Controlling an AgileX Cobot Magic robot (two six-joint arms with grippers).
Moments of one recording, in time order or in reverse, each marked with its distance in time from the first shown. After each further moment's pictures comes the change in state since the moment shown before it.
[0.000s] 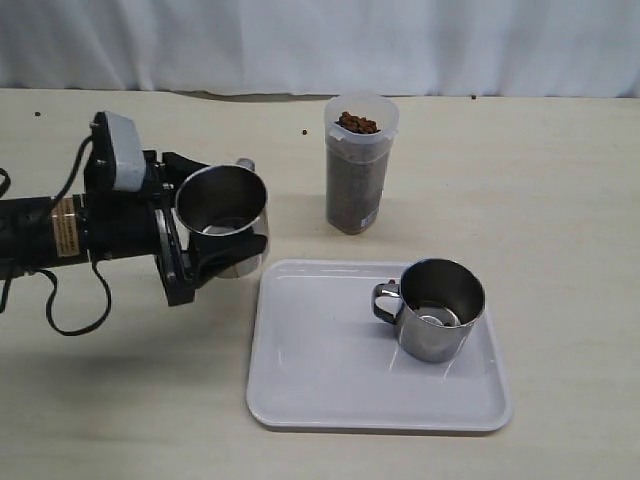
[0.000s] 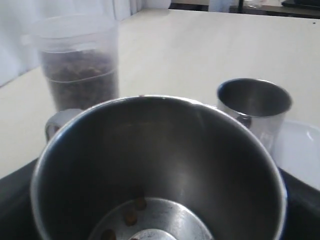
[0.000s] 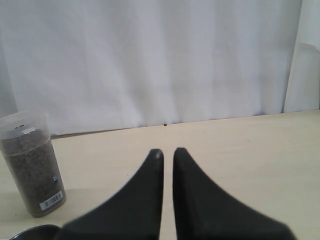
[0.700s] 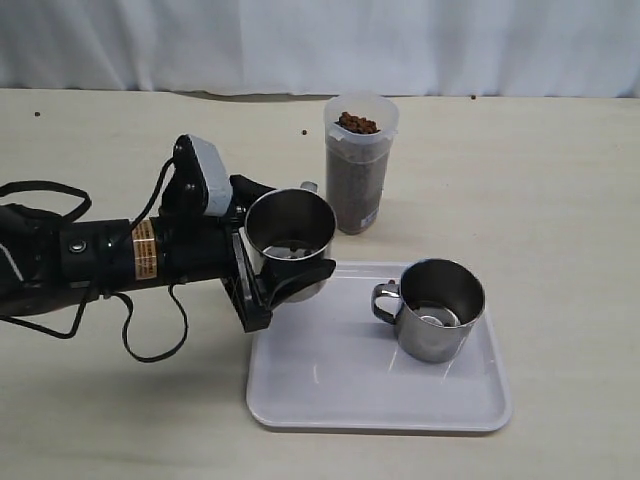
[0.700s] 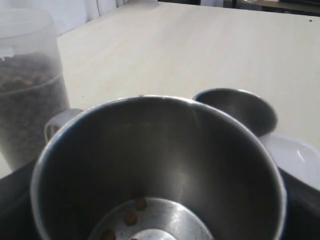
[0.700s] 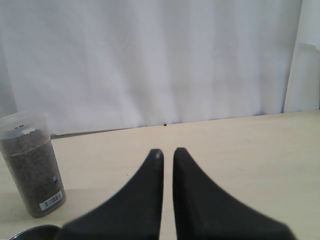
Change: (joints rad) left arm -0.251 0.017 0.000 -0.264 0.110 0.046; right arm 0.000 0.000 0.000 0.000 0.000 0.000
